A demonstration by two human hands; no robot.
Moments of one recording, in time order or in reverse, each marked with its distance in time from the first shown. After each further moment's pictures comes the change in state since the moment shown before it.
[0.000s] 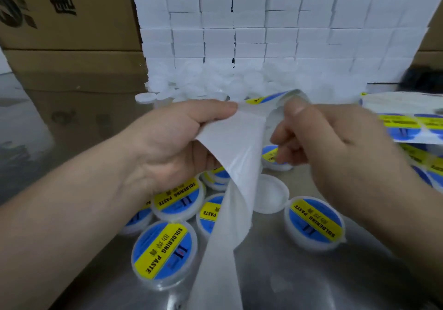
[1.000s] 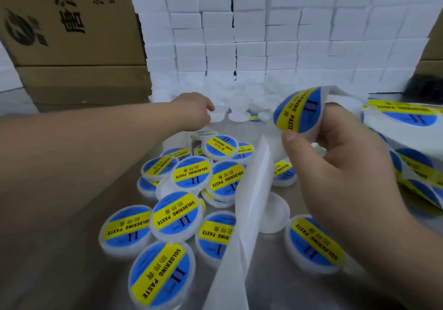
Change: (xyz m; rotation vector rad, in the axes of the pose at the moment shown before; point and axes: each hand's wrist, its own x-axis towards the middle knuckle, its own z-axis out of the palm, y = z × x) left_hand 0.142 0.009 -0.068 1.582 0.346 0.021; right_hand 0.001 0.014 0.012 0.034 0.311 0.055
